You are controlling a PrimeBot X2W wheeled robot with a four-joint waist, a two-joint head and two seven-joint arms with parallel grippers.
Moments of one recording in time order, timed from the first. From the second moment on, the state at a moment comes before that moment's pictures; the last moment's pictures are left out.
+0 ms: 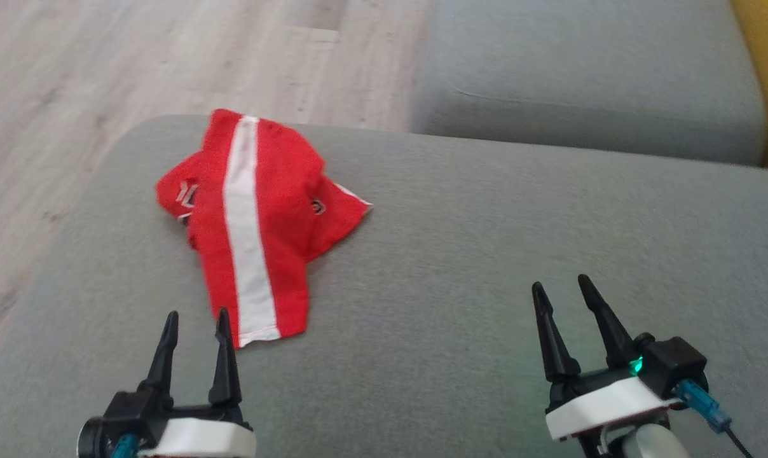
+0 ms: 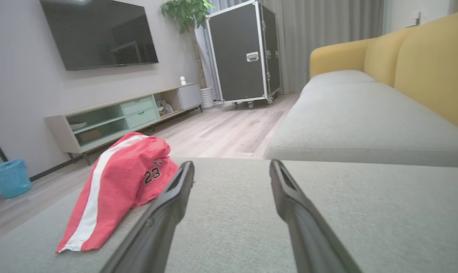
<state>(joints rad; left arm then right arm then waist) 0.03 0.05 -0.11 0.24 -0.23 -0.03 -0.25 0.02 -0.04 0.20 0.23 0.22 0.13 -0.25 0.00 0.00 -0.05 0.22</state>
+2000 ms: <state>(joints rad) -0.97 0.41 -0.65 0.84 -0.53 -0.13 0.24 -0.17 -0.05 0.24 0.18 0.19 0.13 -0.25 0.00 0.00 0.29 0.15</state>
